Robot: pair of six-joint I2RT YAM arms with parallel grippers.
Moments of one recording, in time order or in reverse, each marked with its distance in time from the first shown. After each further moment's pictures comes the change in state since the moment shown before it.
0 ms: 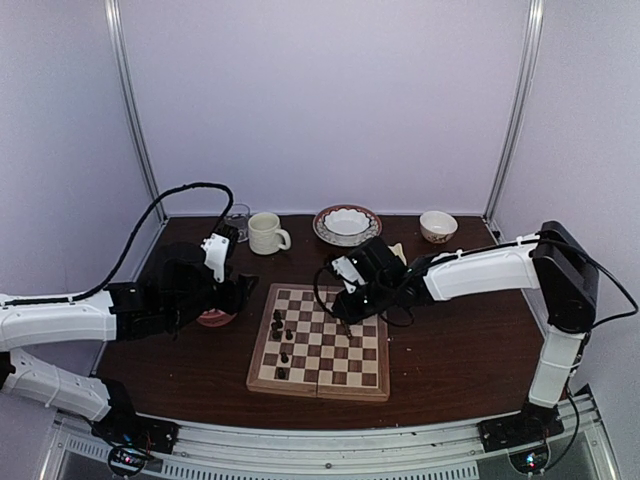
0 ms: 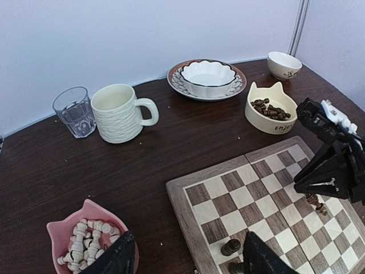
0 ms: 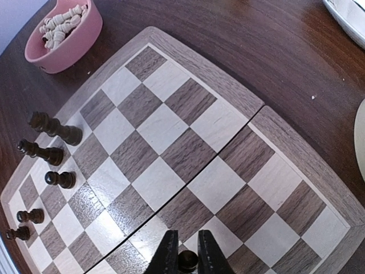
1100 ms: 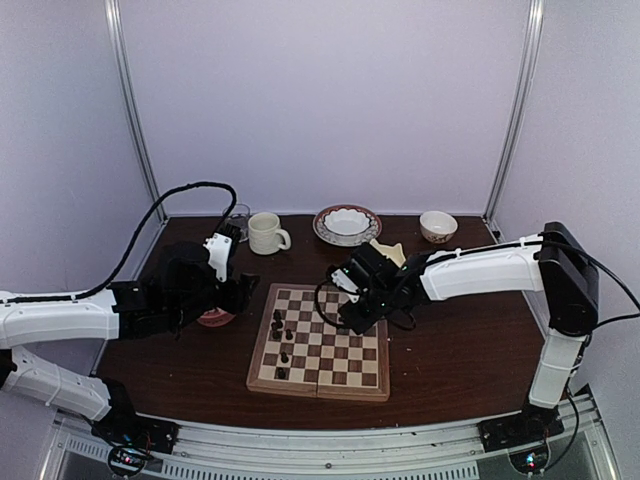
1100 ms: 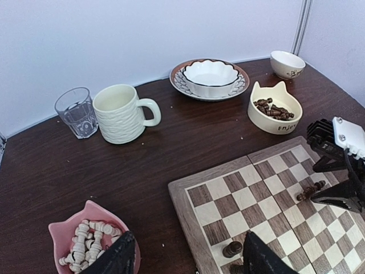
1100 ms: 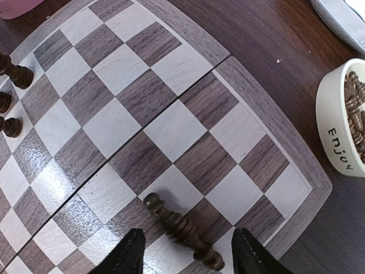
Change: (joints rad) left arm -0.011 0.022 0.015 -0.001 -0.024 0.008; right arm 0.051 -0.001 0.065 -0.266 0.223 -0.120
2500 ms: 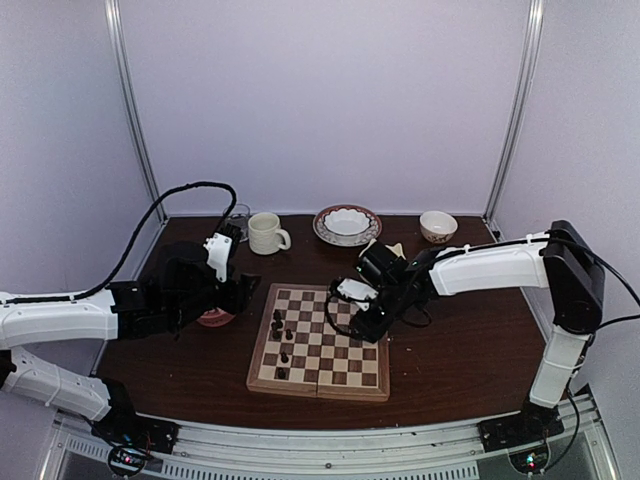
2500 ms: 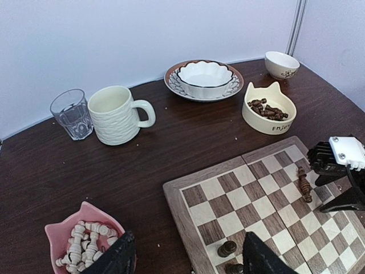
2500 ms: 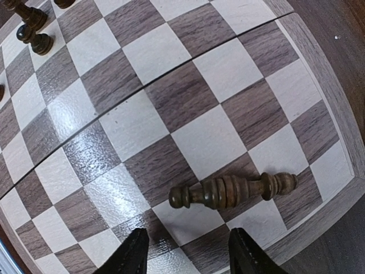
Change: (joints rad) left arm -0.001 -0.008 0.000 0.000 0.021 0.000; right arm -0.062 -0.027 -0.041 -0.088 -0.235 -0.181
